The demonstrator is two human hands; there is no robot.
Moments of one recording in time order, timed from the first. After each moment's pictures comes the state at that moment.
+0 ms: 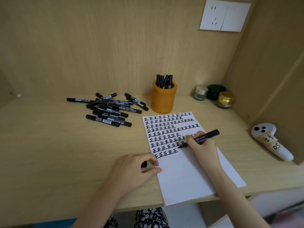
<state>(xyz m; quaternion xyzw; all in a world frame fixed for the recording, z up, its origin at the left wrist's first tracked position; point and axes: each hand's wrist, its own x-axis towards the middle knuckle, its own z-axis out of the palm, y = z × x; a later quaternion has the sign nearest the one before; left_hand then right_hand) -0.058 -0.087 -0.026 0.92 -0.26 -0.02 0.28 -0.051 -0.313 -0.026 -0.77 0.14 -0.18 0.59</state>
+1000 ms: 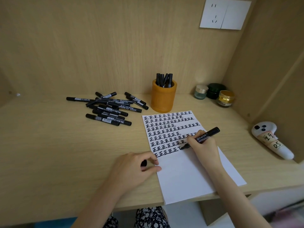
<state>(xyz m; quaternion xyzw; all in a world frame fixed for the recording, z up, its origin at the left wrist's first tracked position) -0.057 -0.086 -0.027 0.92 -0.26 -0.02 0.29 -0.052 -0.313 -0.023 -0.80 0.14 -0.18 0.55</state>
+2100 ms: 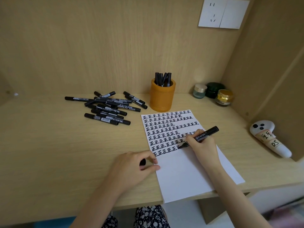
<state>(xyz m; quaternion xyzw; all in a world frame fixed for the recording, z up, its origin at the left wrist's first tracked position) -0.057 -0.087 -0.026 0.92 -0.27 -0.03 0.30 -0.055 -0.310 -0.020 -0.79 0.13 -0.19 0.56</state>
